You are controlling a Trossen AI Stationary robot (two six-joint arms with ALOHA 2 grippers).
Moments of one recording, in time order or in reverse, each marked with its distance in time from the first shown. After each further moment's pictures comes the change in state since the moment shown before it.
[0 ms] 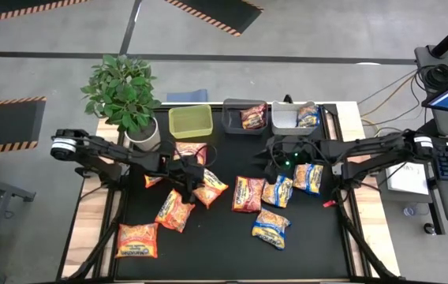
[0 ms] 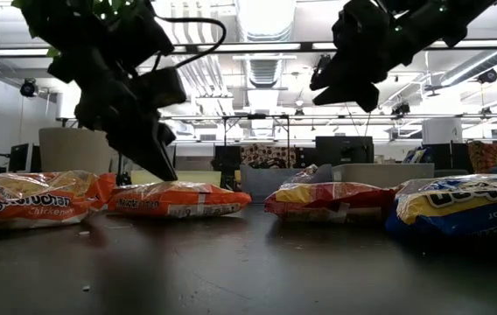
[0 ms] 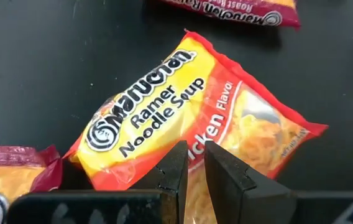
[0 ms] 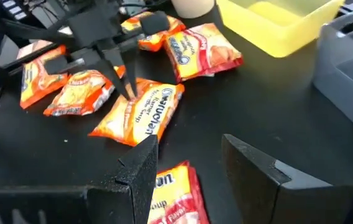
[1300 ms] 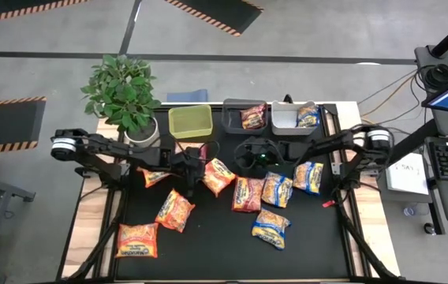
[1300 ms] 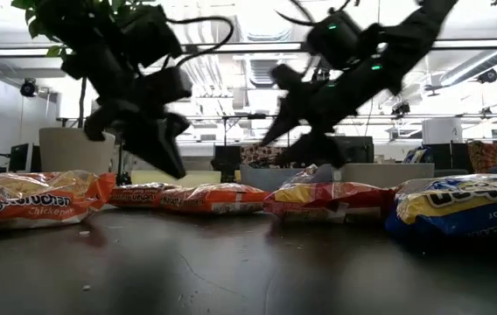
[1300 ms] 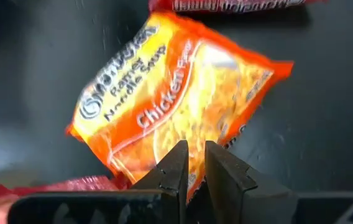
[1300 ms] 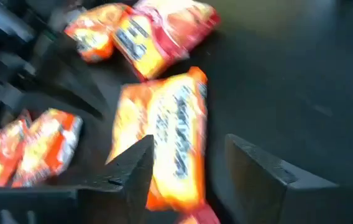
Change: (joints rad) left arm 0.071 -0.009 0.045 -0.071 -0.033 0.314; right arm -0.057 0.472 0.124 0.263 -0.006 0.394
